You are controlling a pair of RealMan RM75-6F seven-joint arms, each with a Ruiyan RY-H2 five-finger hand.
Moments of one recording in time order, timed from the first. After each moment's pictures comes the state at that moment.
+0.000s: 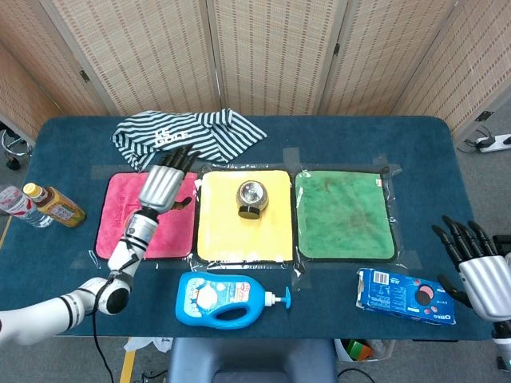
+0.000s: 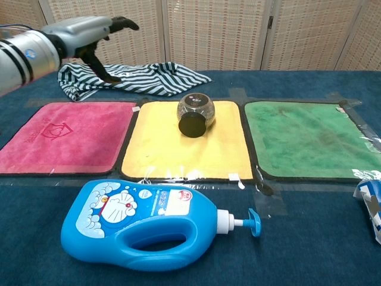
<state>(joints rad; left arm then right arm) -0.87 -1.50 -0.30 -1.32 1.07 1.00 0.31 0.09 -0.94 0.04 -1.67 -1.69 1.48 0.00</state>
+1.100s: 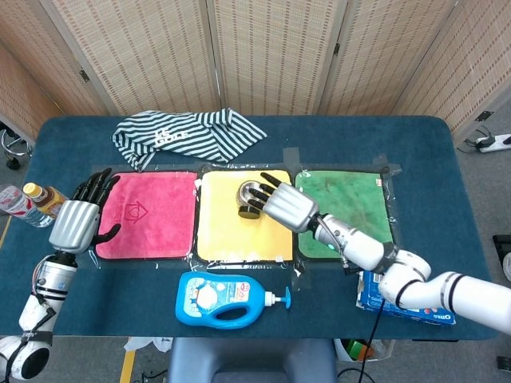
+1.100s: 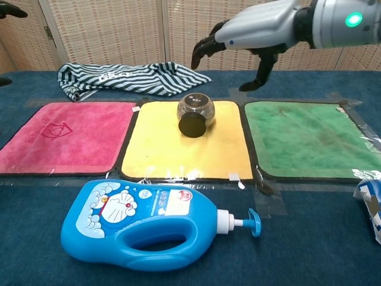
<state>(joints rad) -0.52 -1.21 -0.14 -1.55 1.33 1.30 0.11 1.00 -1.25 0.28 -1.51 -1.51 0.54 -0.27</state>
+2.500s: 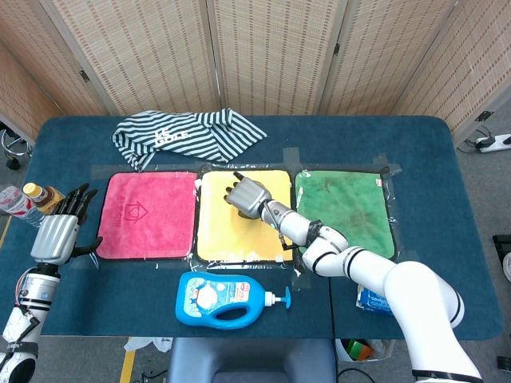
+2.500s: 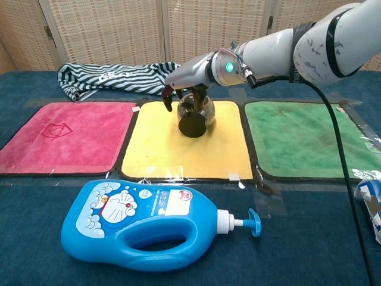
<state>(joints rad) -0.42 -1.22 -0.13 -1.49 1.31 1.25 0.00 1.33 -1.69 0.19 -0.89 -1.35 0.32 -0.07</state>
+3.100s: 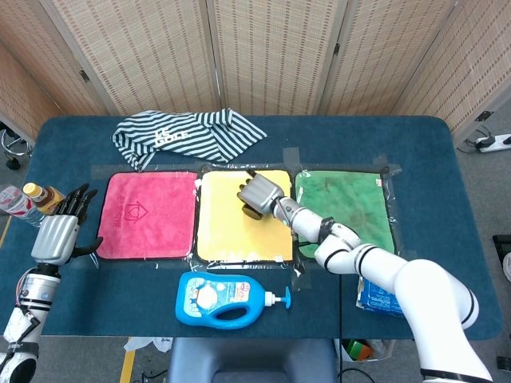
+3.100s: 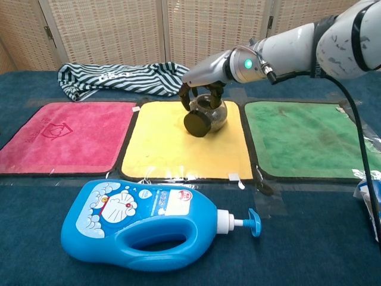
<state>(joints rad) -0.41 -1.23 -0.14 -1.48 1.32 1.24 -0.01 1.30 -1.62 0.14 -0.93 -1.37 0.33 -0.03</state>
